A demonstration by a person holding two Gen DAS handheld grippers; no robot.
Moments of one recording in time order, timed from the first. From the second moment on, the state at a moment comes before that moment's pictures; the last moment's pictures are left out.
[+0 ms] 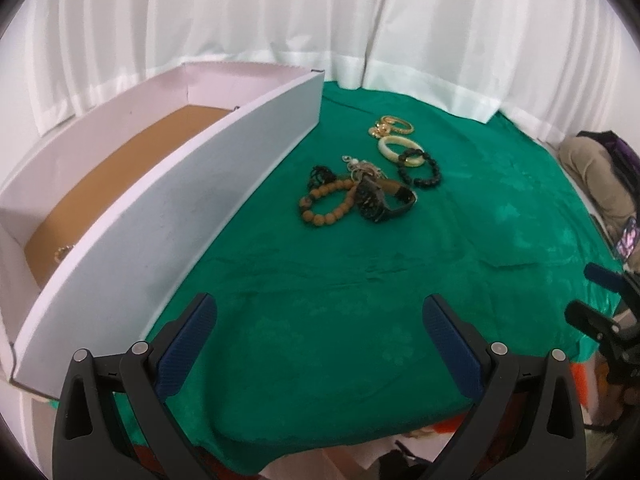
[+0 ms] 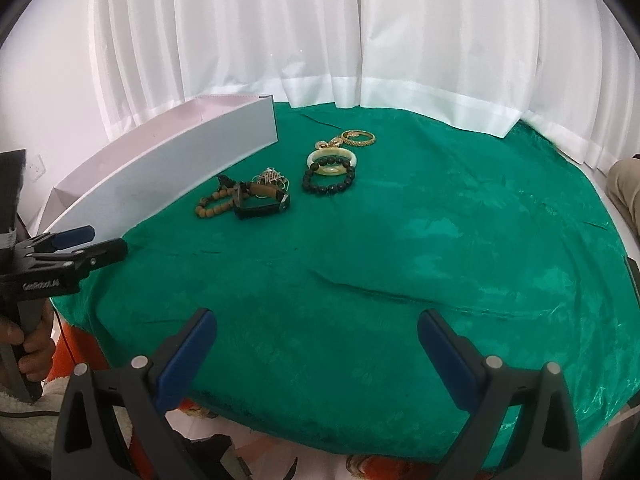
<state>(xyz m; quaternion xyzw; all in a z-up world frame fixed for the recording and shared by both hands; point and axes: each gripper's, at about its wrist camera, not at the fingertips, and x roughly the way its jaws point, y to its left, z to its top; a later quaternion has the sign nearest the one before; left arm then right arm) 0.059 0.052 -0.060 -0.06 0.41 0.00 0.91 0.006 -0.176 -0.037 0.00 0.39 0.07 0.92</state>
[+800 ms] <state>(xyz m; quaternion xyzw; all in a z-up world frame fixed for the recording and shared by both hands) 0.217 0.002 -0.104 -0.02 0.49 0.00 0.87 -0.002 -0.189 -0.045 0.02 0.39 0.06 0.92</state>
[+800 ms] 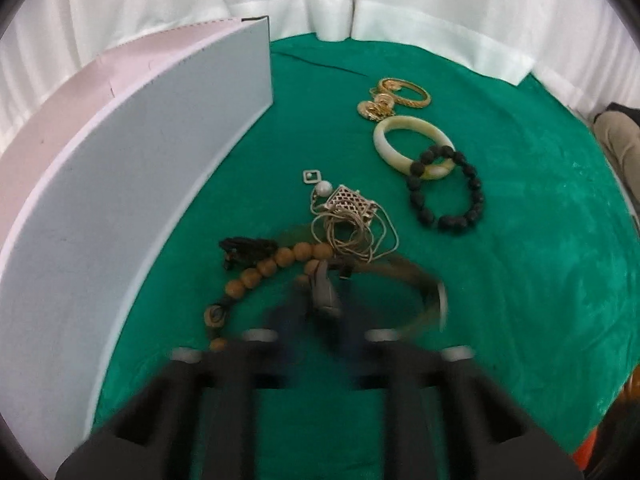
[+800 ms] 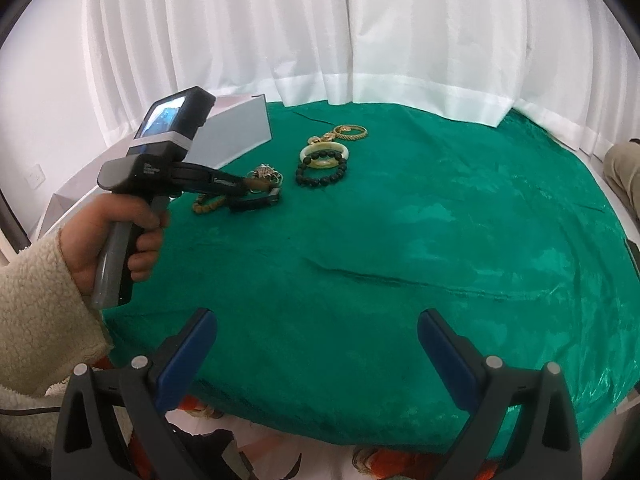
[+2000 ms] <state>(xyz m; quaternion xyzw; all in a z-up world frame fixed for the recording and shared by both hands) 0.065 0.099 -0.054 -0.14 0.46 -0.02 0.88 0.275 -0.107 -0.079 0.09 0.51 0.17 0.84</state>
